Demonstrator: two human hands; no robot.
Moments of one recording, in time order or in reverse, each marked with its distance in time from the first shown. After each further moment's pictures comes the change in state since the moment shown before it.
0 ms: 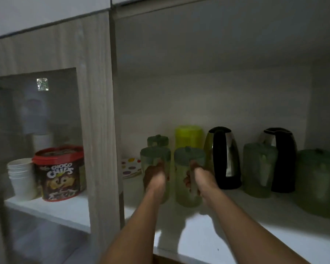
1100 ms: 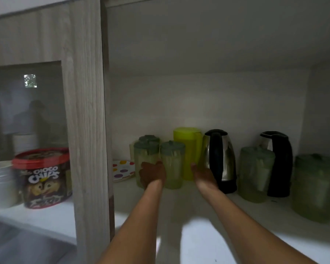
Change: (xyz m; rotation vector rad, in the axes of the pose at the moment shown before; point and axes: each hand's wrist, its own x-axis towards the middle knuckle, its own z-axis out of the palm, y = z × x) left_hand 0.022 0.016 0.020 0.269 0.065 0.012; right_hand 0.041 0.003 -0.014 -0.419 0.127 -0.089
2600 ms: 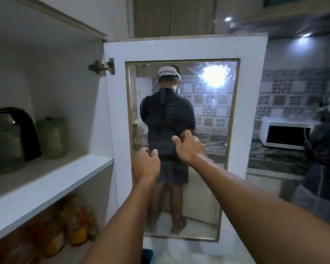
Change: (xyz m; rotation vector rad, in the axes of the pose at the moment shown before) left_hand -0.440 -0.041 -0.071 -0.100 -1.329 0.711; right_hand -0.508 0.017 -0.235 -0.679 1.253 0.528
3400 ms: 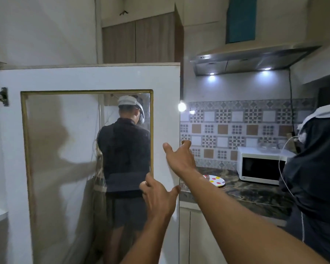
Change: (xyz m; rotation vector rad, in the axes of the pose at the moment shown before) left_hand -0.039 0.169 0.319 -0.045 -0.041 0.073; right_hand 0.177 0.177 -0.175 0.325 0.055 0.096
